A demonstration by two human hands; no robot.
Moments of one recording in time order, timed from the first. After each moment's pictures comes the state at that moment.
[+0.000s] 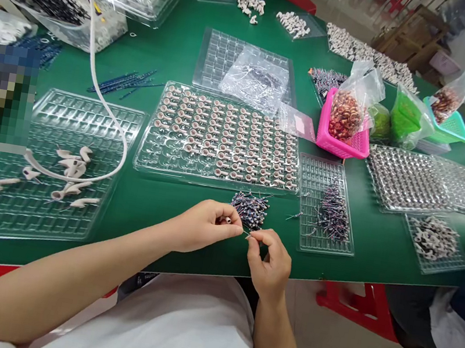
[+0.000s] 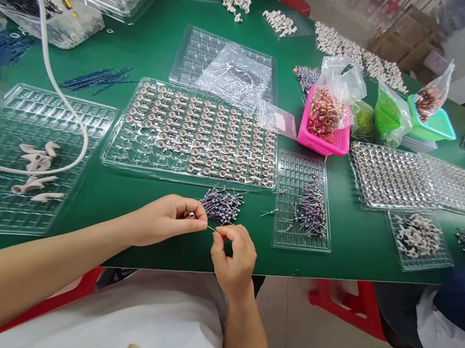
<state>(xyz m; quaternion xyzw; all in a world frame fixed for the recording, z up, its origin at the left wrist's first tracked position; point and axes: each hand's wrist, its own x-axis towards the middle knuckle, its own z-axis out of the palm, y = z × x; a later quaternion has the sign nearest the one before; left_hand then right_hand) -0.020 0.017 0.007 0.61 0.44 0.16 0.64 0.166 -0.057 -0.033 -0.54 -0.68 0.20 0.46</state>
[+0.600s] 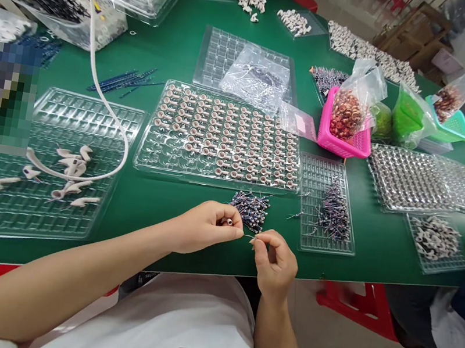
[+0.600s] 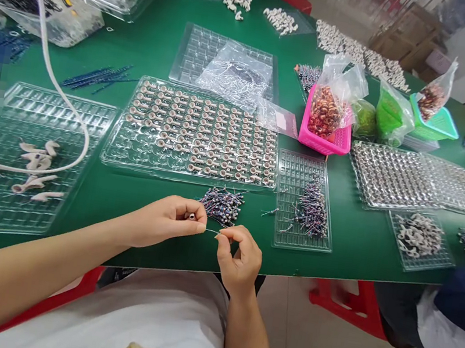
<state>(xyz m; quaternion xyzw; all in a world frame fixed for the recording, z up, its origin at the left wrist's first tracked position) -0.019 0.017 0.013 0.59 0.42 0.16 0.67 0.170 -0.064 -0.038 -0.56 -0.58 0.31 0.51</state>
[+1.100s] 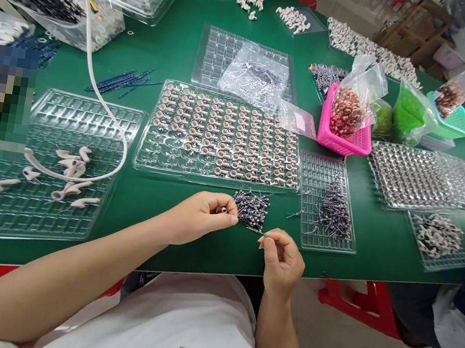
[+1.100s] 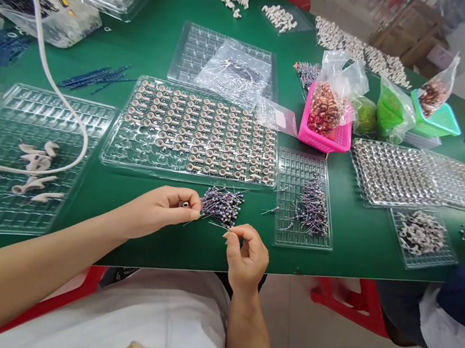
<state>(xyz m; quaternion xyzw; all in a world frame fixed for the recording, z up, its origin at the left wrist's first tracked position) -0.027 0.022 0.013 0.57 0.44 0.19 0.67 0.172 -0.064 -0.045 -0.57 -0.50 0.32 0.57</state>
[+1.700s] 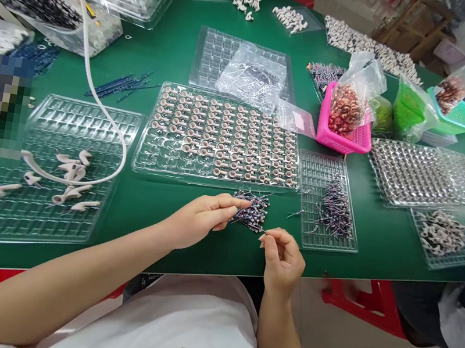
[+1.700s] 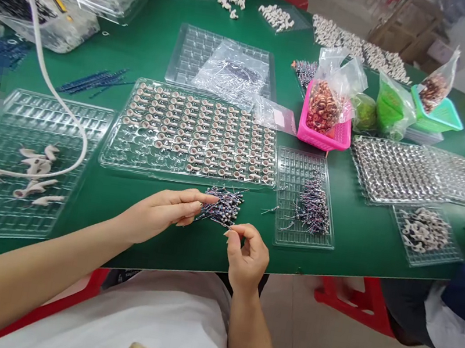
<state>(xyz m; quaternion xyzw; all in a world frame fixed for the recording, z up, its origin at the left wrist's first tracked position) -0.025 0.018 -0.004 0.53 0.41 0.25 0.70 0.170 -0.063 -0.046 -0.57 -0.46 0.34 0.59</state>
